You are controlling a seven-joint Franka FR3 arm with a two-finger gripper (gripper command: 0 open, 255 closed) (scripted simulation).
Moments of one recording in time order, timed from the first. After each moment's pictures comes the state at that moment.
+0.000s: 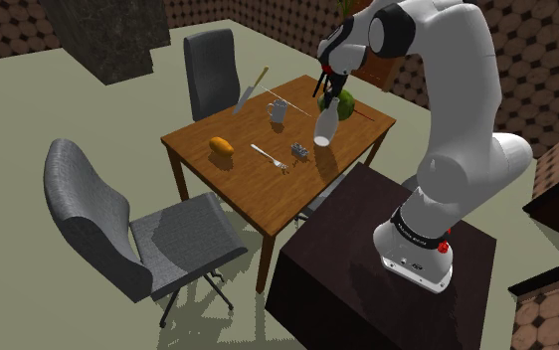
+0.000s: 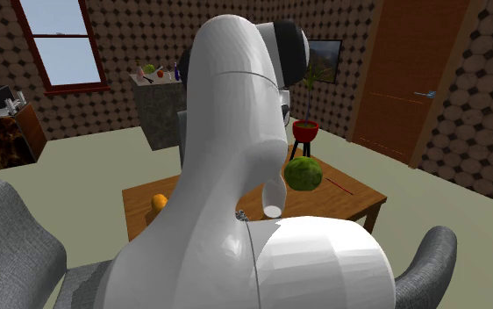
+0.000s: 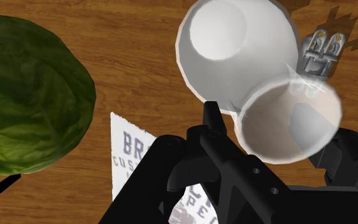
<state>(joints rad) -0.44 0.81 -0.36 -1.55 0.37 2.32 -0.96</state>
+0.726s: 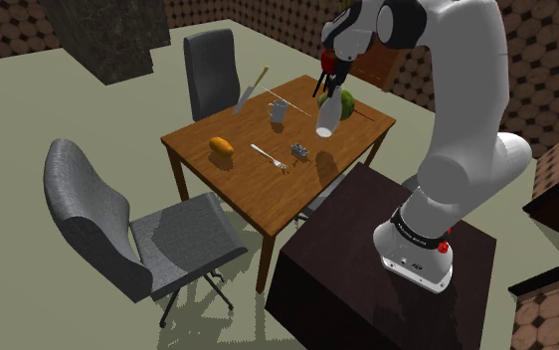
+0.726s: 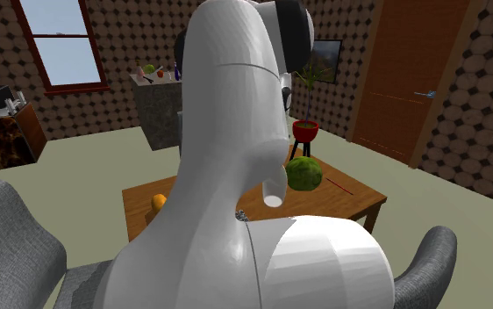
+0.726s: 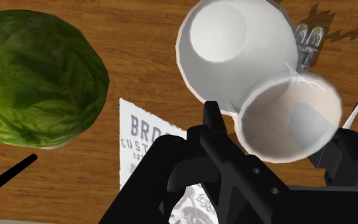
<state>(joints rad) -0.42 0.72 -0.39 -1.54 0.34 2.23 -0.94</state>
